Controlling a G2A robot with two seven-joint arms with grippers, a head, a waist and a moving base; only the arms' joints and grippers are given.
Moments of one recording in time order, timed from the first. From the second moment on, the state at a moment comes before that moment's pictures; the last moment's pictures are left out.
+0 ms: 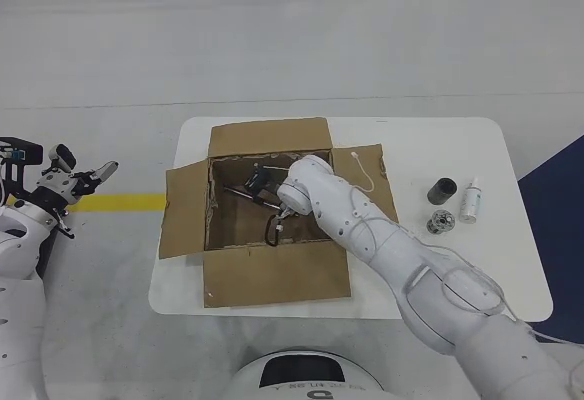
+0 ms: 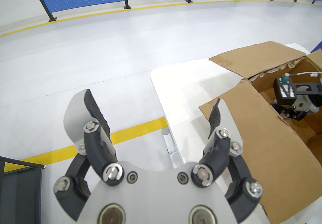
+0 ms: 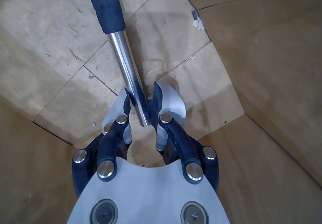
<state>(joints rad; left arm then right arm) 1.40 -1.06 -1.95 -1.41 0.98 -0.74 -0.31 -0.60 -1.64 0.52 -0.76 -1.04 -0.20 1.10</state>
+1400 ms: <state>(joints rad) 1.40 -1.06 -1.95 -1.41 0.98 -0.74 -0.31 -0.96 -1.44 0.86 -1.50 -1.30 -0.14 1.44</state>
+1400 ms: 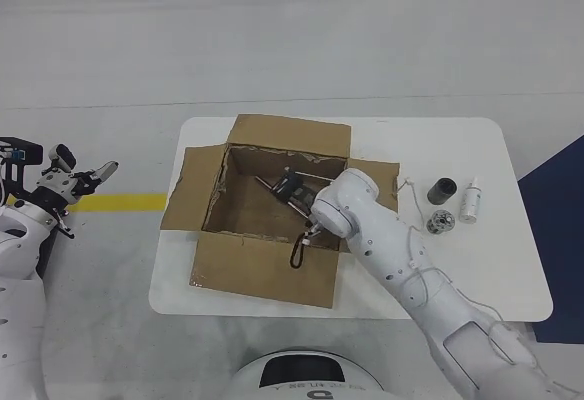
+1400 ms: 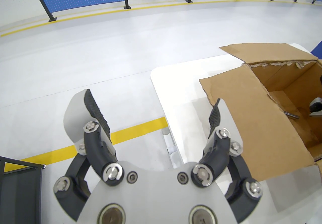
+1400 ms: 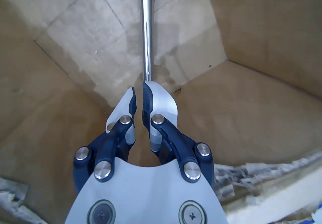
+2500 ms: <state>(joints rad) 1.40 -1.06 -1.95 -1.41 0.98 -0.74 -0.31 -0.77 -1.54 0.73 -1.10 -1.16 -0.11 1.07</state>
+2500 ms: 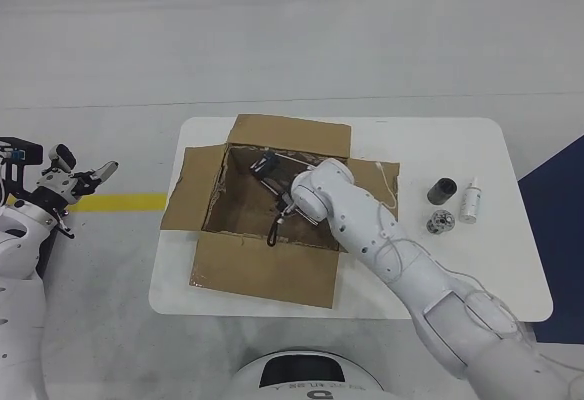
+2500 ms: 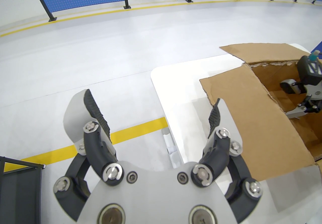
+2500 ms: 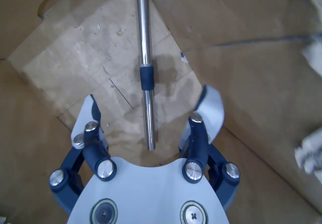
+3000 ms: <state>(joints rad) 1.40 -1.06 -1.95 -1.41 0.98 -0.74 -0.31 -0.64 -1.64 0.63 -0.76 -1.07 -0.14 0.96</state>
